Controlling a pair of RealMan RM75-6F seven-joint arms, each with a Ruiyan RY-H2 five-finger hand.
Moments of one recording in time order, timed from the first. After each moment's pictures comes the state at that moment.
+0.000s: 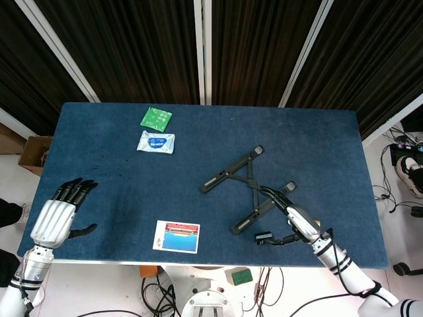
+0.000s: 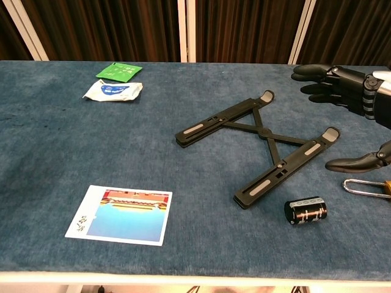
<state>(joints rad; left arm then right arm) -0.17 -1.15 0.00 -1.71 1.64 1.45 0.06 0.46 -1.36 -0.09 -1.51 -1.76 1.28 0.75</state>
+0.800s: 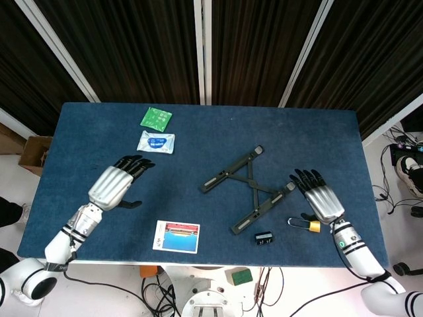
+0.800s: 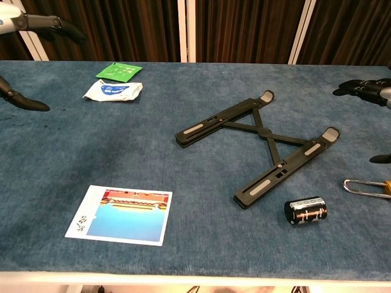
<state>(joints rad) -0.52 -1.22 -0.15 -1.70 1.53 1.07 0.07 0.46 -1.36 0.02 -1.38 -1.46 1.10 -0.14</state>
